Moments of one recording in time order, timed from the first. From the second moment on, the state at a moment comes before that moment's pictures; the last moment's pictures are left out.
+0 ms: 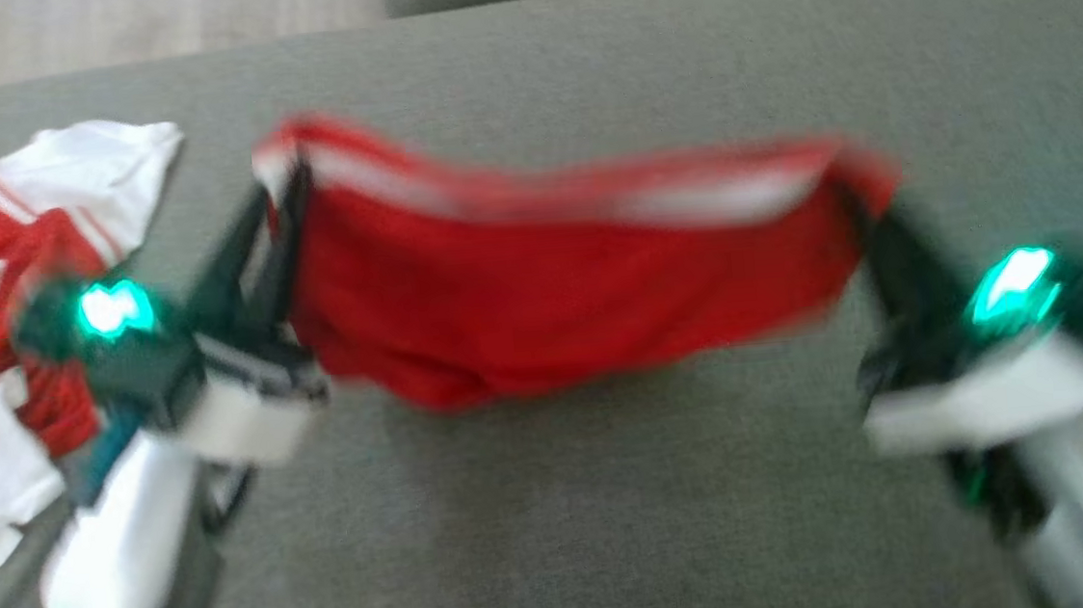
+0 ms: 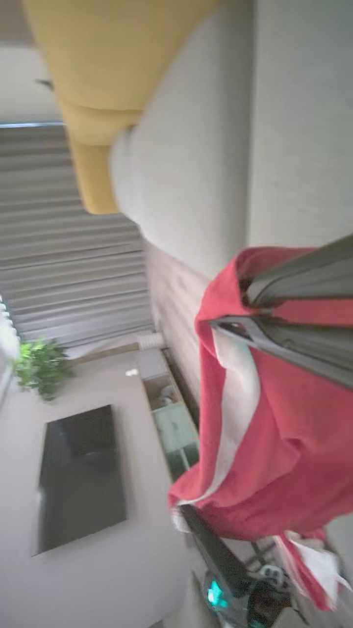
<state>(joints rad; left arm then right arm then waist) -0.39 0.30 -0.34 0.15 -0.17 -0.13 -0.25 -0.19 -0.32 0.40 0.00 0.49 0.13 -0.26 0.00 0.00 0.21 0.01</state>
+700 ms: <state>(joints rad) -1.22 0.28 -0.52 0.25 -0.31 -0.13 -0.26 -0.96 -0.49 0.15 0.07 0.40 0.13 -0.26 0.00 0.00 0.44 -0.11</state>
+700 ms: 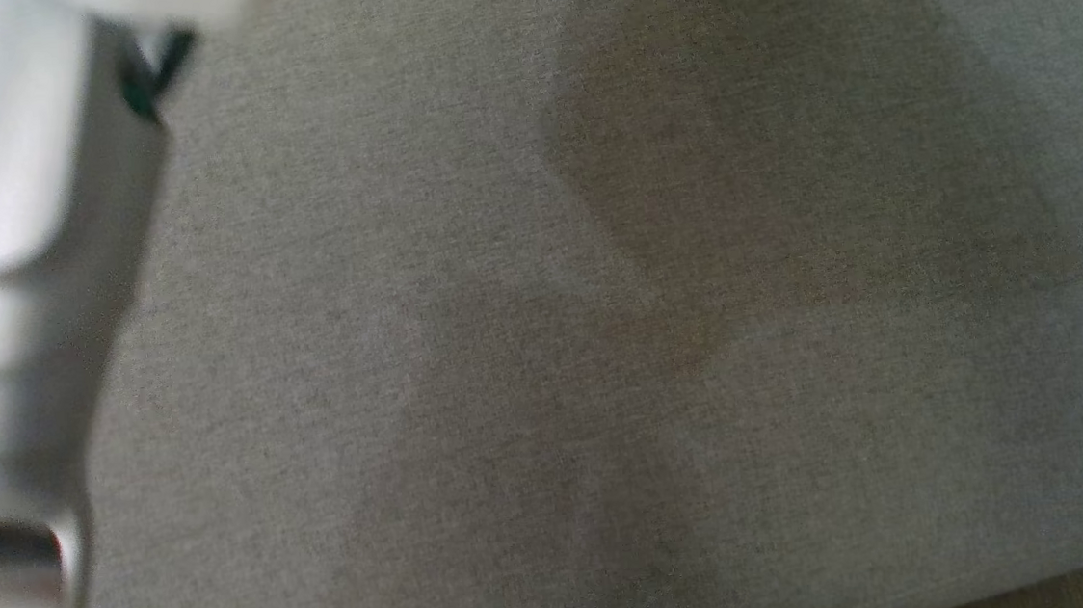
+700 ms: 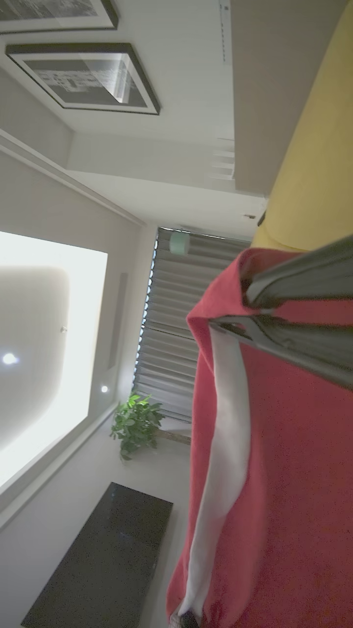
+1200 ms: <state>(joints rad) -0.42 0.31 -0.65 0.18 -0.52 -0.13 -0.26 -0.22 -0.47 0.12 -0.03 0.49 0.13 -0.26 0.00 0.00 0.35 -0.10</state>
